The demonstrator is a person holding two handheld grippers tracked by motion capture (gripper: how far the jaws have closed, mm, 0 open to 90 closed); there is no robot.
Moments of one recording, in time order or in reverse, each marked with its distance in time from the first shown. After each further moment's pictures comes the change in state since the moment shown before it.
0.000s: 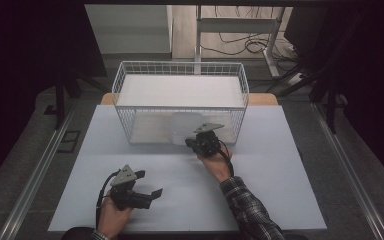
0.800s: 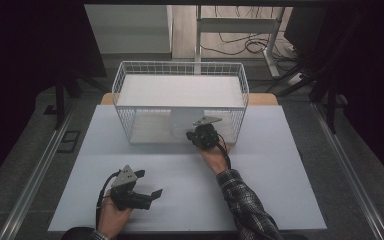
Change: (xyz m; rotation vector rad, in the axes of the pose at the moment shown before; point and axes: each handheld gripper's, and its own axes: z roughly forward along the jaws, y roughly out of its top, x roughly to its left) left arm -0.002 0.000 0.000 0.000 0.021 0.042; right arm -0.018 0.010 0.019 0.001 -0.062 0.022
